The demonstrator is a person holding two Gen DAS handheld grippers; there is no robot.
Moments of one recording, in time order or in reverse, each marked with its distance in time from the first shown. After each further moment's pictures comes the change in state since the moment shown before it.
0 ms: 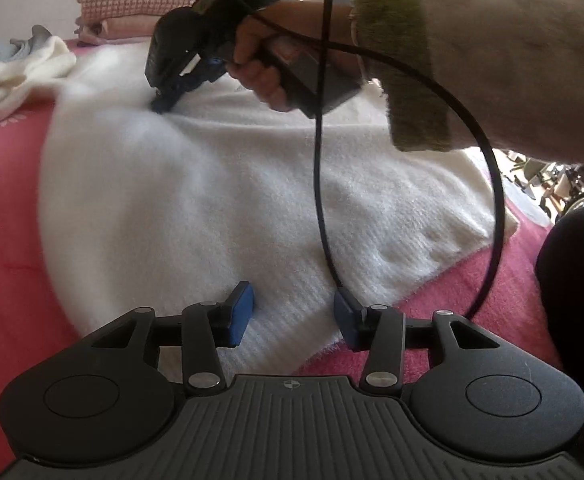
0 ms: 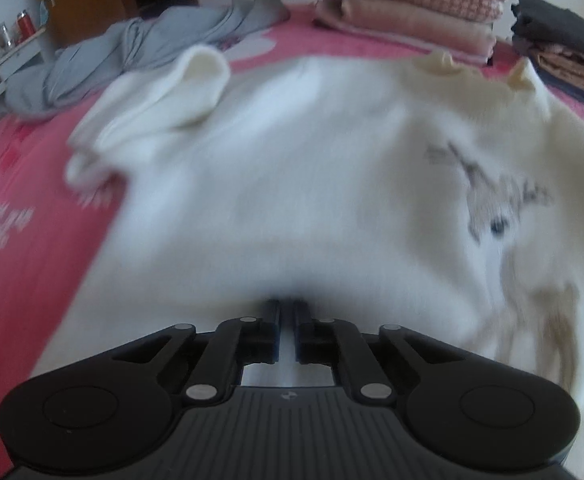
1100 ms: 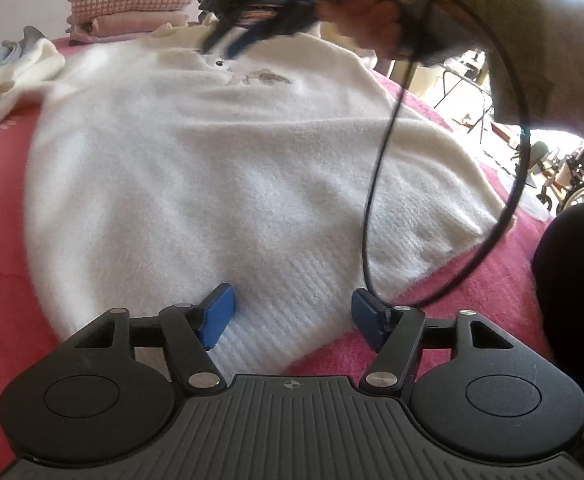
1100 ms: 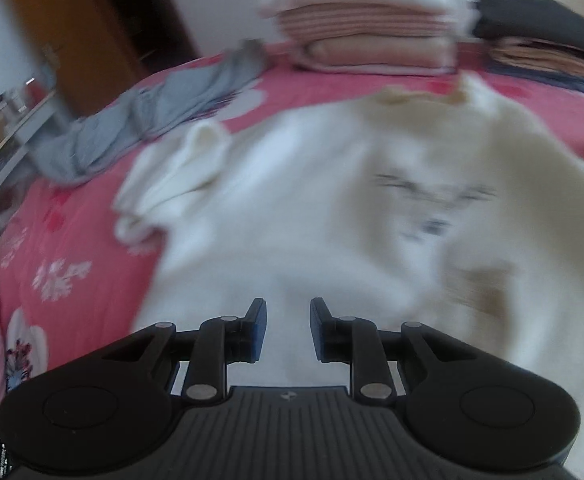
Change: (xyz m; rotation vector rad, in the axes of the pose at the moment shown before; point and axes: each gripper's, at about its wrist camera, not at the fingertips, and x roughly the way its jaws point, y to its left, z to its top) left arm 0.003 -0.008 0.006 0.014 0.036 0.000; right arm -0.087 -0.057 -0.005 0.171 -0.038 0.084
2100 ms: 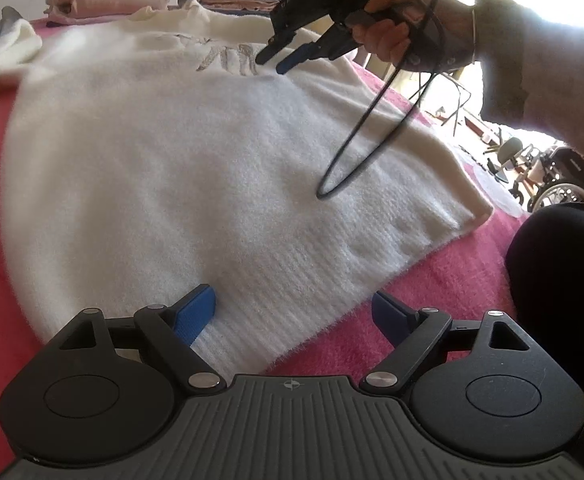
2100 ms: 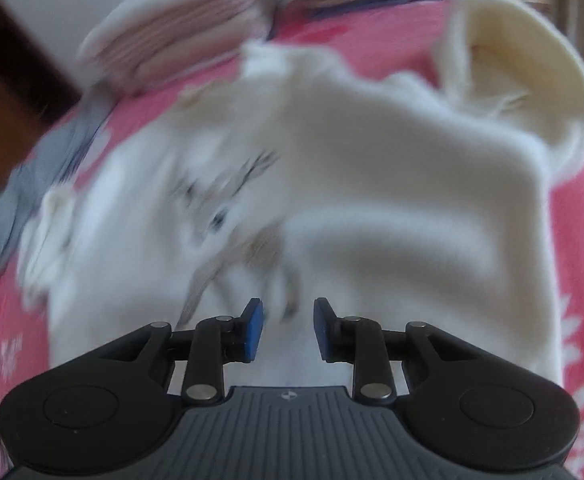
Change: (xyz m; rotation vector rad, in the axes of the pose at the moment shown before) left arm 0.003 0.006 0.005 -0.014 0.044 -0.100; right arm -0.002 -0.114 -0.002 0.278 0.087 -0.119
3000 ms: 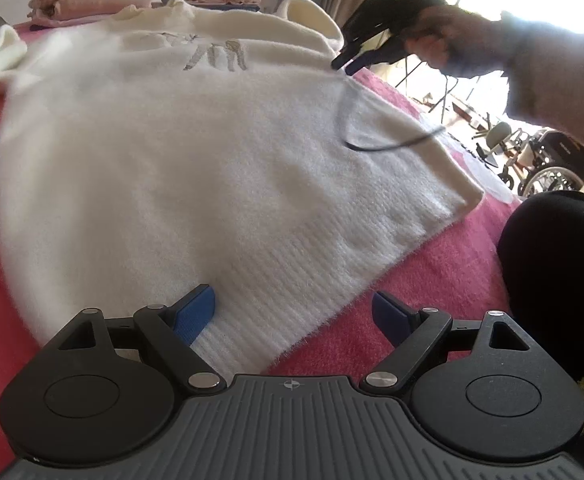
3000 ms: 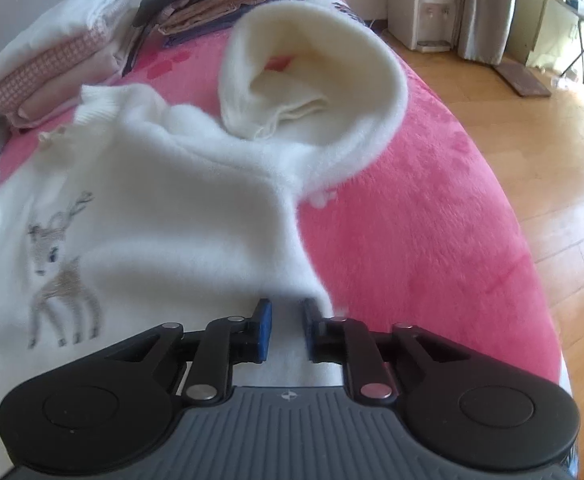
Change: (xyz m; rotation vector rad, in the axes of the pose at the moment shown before) left arm -0.002 0.004 0.004 0.045 0.033 -0.026; right arm -0.039 -0.083 -0.006 0.154 -0.048 -0.210
